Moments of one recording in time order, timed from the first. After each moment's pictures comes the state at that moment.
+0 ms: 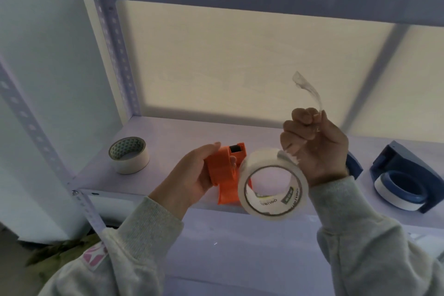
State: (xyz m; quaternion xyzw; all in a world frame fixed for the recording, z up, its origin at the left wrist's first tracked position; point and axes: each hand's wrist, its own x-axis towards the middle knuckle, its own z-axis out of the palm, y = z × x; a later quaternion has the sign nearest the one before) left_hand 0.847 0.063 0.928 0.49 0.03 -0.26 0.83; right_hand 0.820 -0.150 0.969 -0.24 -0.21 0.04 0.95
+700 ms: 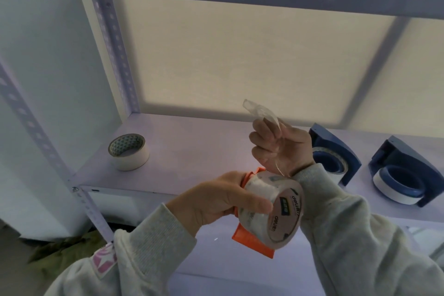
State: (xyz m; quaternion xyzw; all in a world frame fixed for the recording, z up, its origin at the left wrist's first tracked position) left_hand 0.809 0.043 0.933 0.60 -0.28 -0.43 0.61; right_hand 0.842 -0.129 0.951 -0.32 -0.25 0.20 0.89
